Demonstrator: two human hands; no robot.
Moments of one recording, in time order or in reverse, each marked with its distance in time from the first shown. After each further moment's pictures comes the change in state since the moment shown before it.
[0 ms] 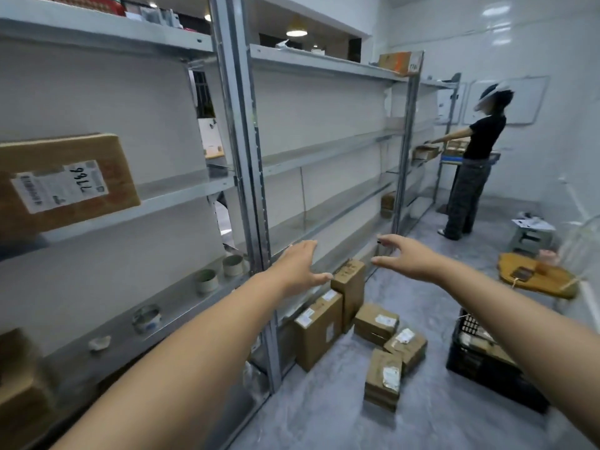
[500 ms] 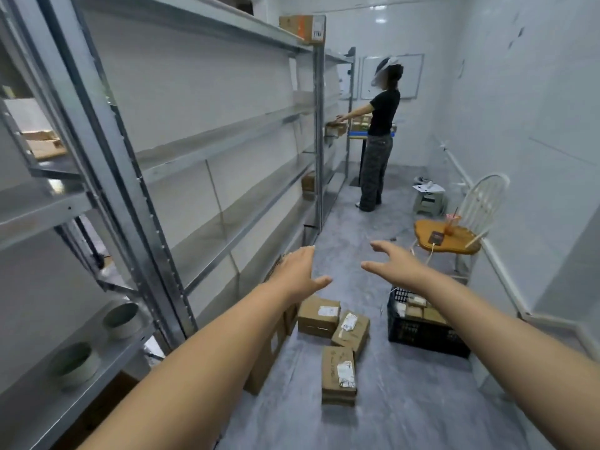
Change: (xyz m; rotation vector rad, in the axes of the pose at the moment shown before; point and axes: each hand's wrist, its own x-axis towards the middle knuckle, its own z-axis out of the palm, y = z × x) left_hand 0.250 -0.003 0.111 -0.131 -0.141 0.210; right_hand 0.134 0.129 0.013 0.131 0.179 0.387
